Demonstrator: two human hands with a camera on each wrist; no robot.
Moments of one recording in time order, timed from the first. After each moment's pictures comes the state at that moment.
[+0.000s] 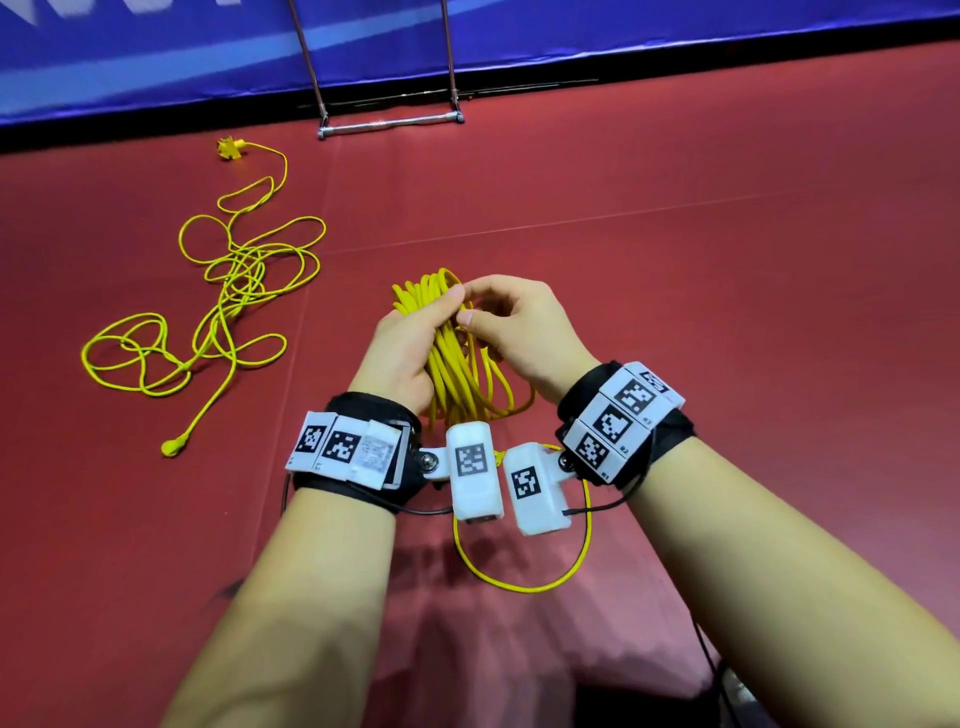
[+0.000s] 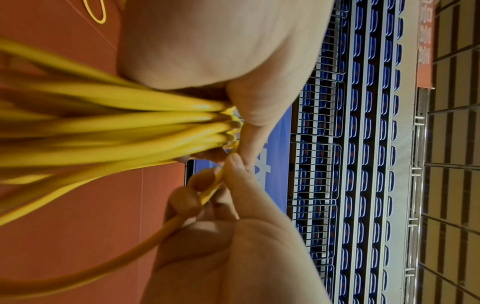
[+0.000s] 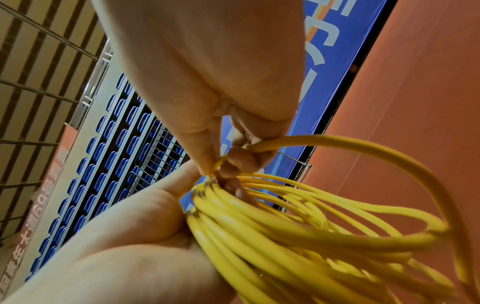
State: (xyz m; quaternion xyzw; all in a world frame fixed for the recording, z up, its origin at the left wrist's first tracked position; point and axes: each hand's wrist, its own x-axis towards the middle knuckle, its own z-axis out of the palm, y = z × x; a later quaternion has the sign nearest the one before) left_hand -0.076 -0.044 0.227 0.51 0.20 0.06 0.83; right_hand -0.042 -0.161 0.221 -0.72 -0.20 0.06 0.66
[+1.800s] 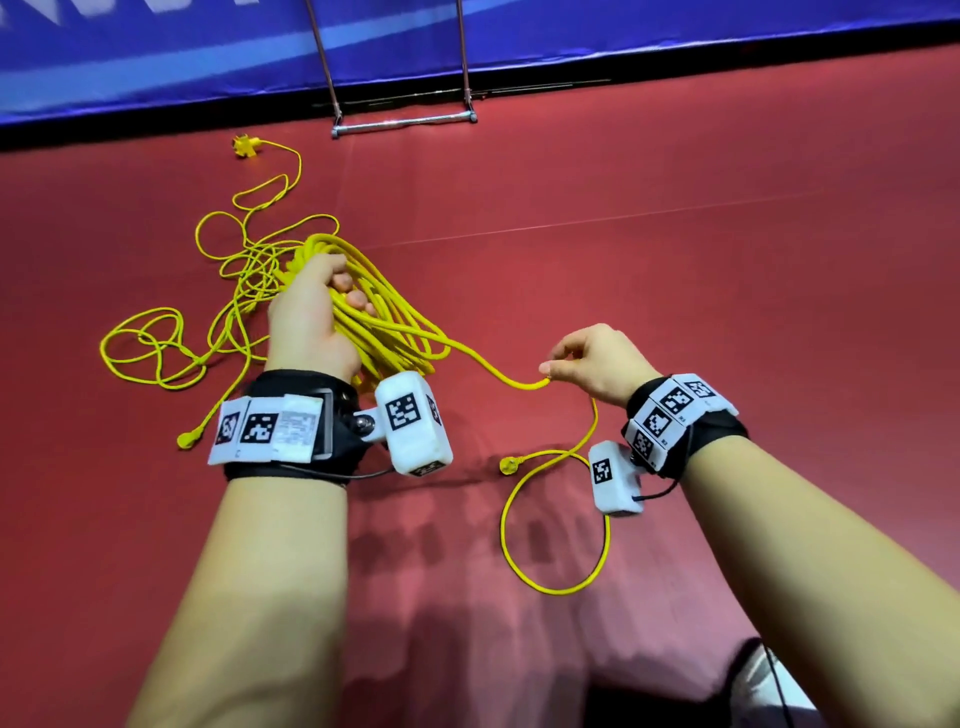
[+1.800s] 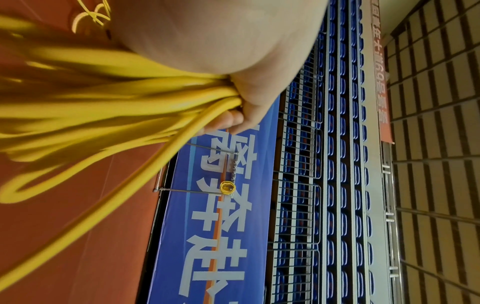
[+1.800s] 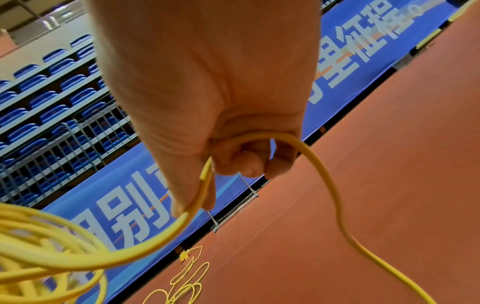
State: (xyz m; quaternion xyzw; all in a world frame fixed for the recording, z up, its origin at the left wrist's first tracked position) left_hand -0.080 0.037 0.248 0.39 0.25 0.22 0.86; right_hand 0.002 -0.228 0.159 -0.93 -0.18 0.10 0.32
